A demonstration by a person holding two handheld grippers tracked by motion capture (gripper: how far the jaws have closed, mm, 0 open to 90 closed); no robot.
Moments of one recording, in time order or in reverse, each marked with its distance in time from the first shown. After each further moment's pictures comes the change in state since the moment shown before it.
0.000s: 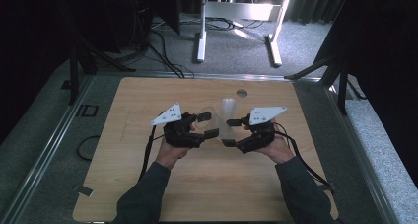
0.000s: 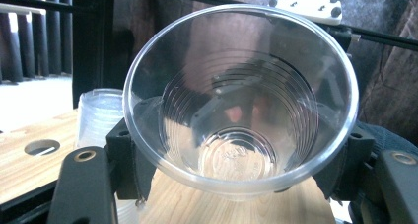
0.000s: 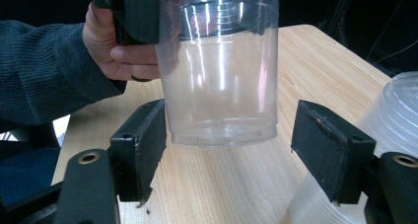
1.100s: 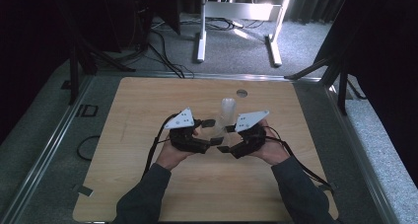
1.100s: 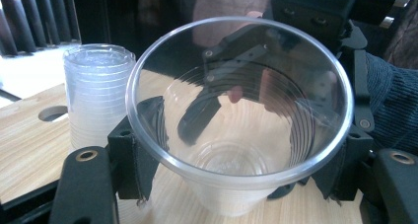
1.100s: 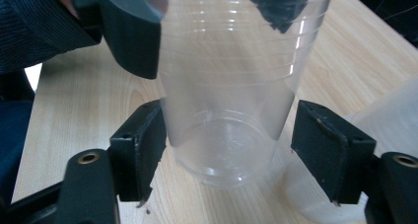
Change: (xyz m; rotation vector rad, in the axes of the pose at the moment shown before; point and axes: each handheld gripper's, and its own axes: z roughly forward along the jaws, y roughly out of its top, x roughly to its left) left arm -0.010 -0.005 0.015 0.181 0.050 0.082; right arm 0.007 -0.003 0.025 0.206 -0.034 -0.064
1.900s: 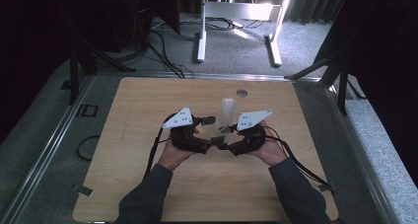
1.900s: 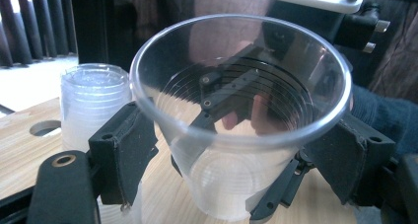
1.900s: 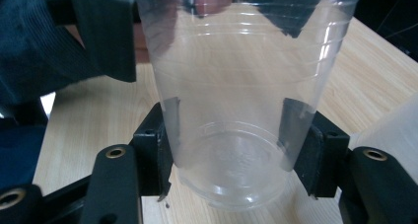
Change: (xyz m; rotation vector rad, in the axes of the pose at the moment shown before) left arm 0.000 0.002 0.000 -0.091 -0.025 -0.040; right arm -0.001 -0.001 0.000 -0.100 0.027 0.037
